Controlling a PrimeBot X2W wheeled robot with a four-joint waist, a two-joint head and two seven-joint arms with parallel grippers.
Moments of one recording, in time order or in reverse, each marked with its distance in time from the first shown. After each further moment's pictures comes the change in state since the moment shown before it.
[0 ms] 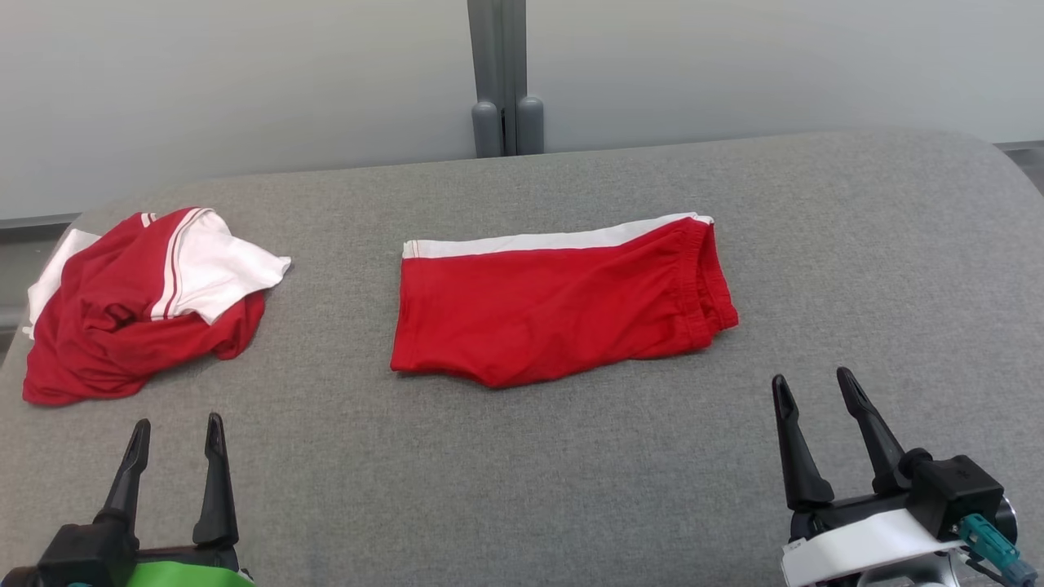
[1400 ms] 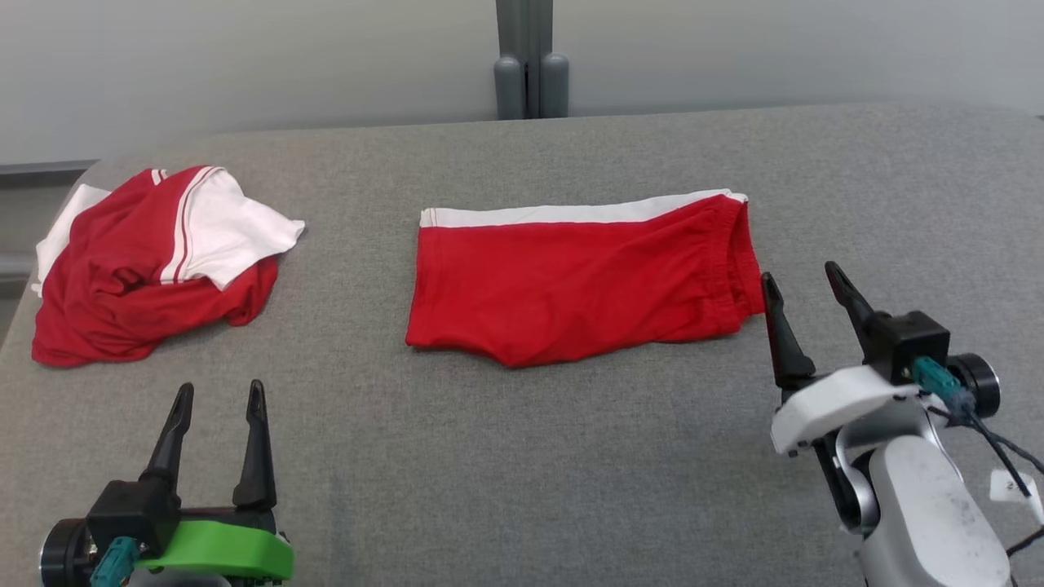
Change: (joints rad) left arm -0.094 -0.105 0.041 0.082 0.120 -0.097 0.000; right arm -0.345 -0.021 -0.032 0.309 -0.102 0.000 0.059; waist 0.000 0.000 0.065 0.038
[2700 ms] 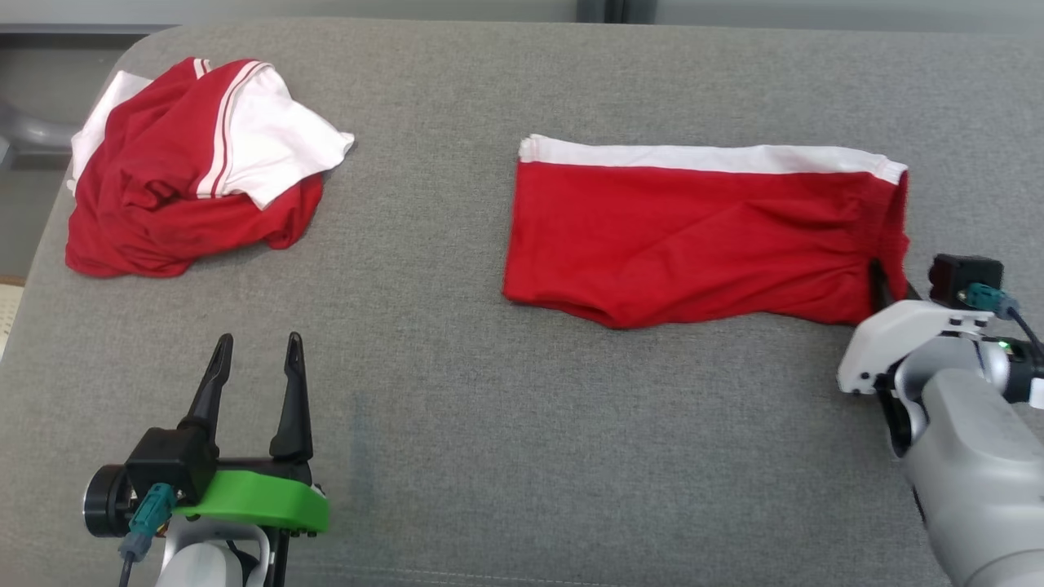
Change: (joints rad) left arm -0.125 -0.063 -0.030 0.069 0.025 -0.021 0.000; right arm -0.437 -0.076 -0.181 0.816 -0.016 0.002 -0.096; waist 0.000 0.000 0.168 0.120
